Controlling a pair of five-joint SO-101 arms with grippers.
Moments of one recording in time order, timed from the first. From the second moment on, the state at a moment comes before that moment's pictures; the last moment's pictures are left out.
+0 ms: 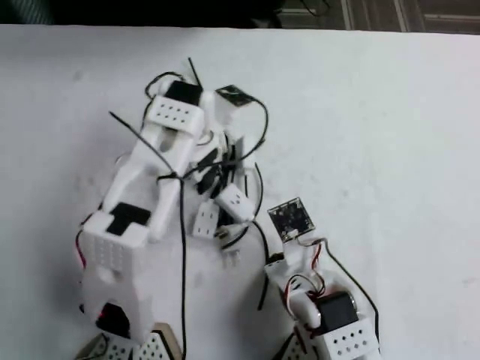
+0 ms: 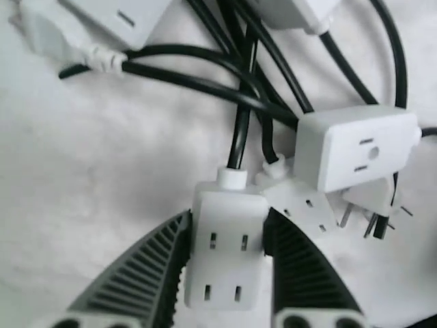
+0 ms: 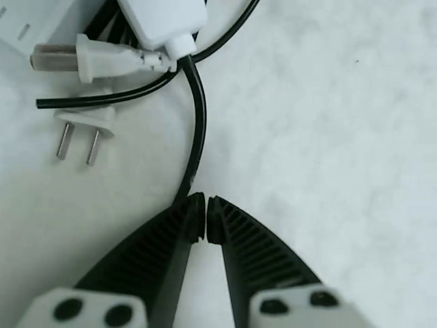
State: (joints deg) left arm 11.9 28.7 -21.8 100.8 -21.6; right arm -22.7 -102.7 96.3 72.7 6.0
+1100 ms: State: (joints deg) left arm -7.3 -29.2 28.7 83.1 -26.4; right arm -15.6 -102.7 96.2 70.6 6.0
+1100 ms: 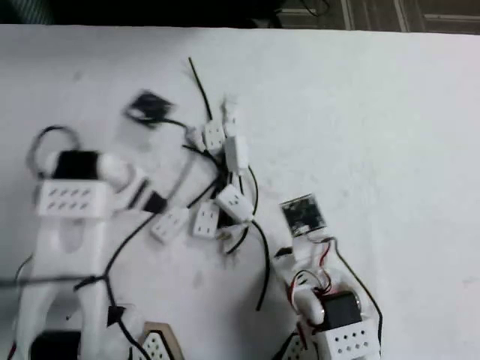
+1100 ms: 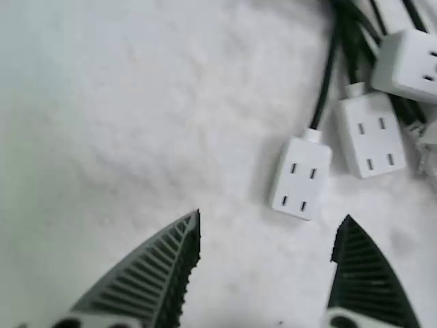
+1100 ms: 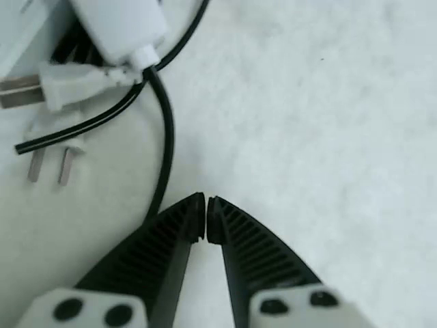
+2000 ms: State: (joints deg) left arm -28.9 -73.3 80.7 64.3 -26.4; right arm -17.0 -78.1 63.5 68.0 20.1
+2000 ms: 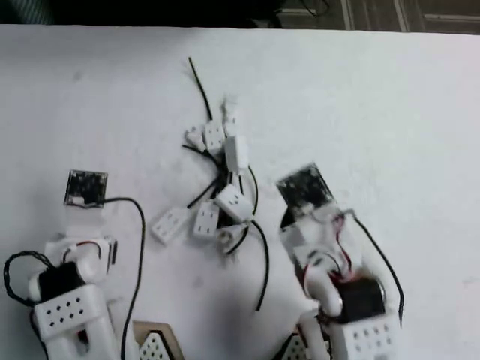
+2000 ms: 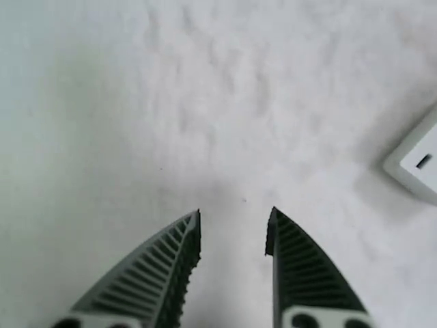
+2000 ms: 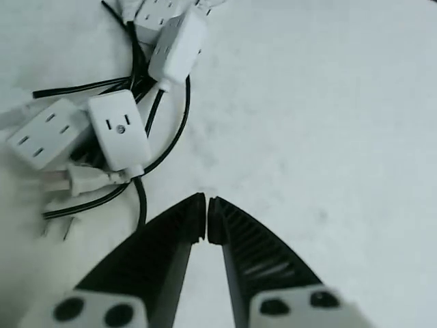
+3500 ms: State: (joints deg) left arm -29.0 -76.0 82.9 64.3 -26.4; right arm -9.8 -1.2 37.2 40.7 35.1
